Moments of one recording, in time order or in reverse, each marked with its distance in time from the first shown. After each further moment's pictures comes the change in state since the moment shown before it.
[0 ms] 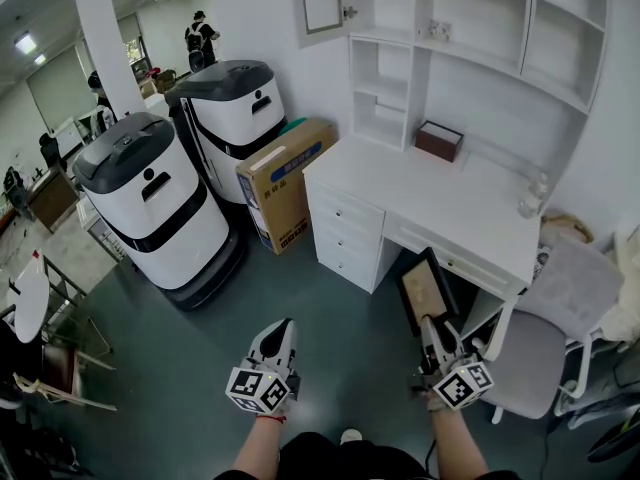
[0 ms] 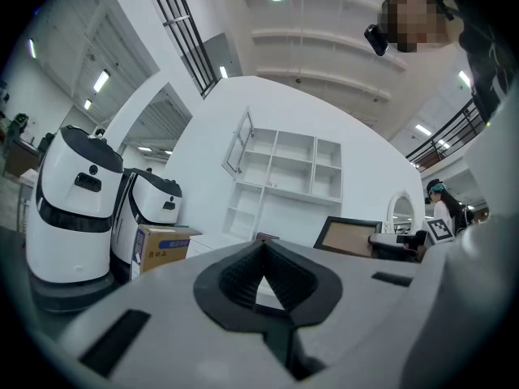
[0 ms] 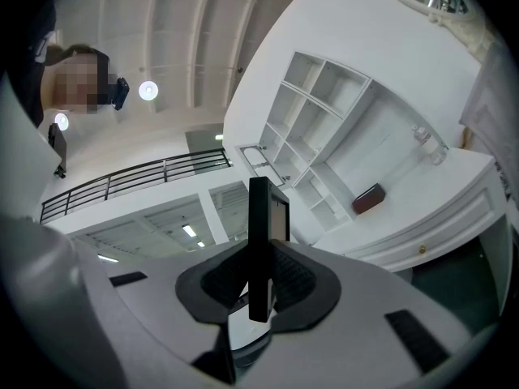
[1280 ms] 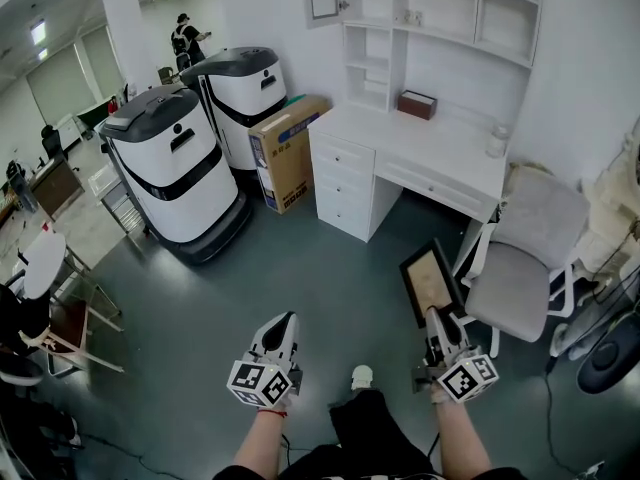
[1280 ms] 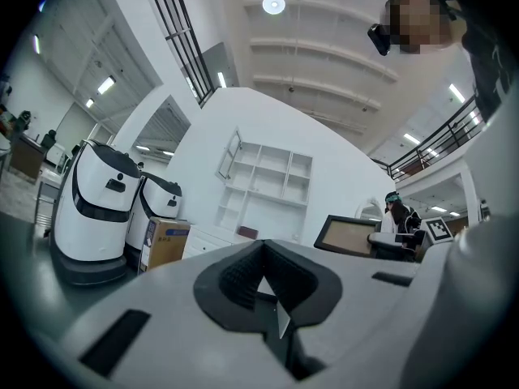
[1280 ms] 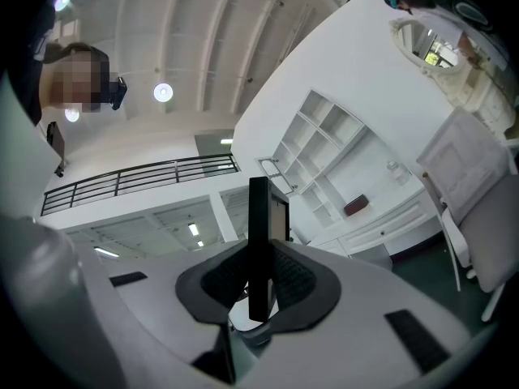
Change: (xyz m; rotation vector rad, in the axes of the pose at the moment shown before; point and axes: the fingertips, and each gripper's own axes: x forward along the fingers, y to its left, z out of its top) left arm -0.347 -0.130 -0.031 -0.021 -0.004 -0.047; right arm -0.320 0.201 -0.053 -0.045 -0.037 -0.034
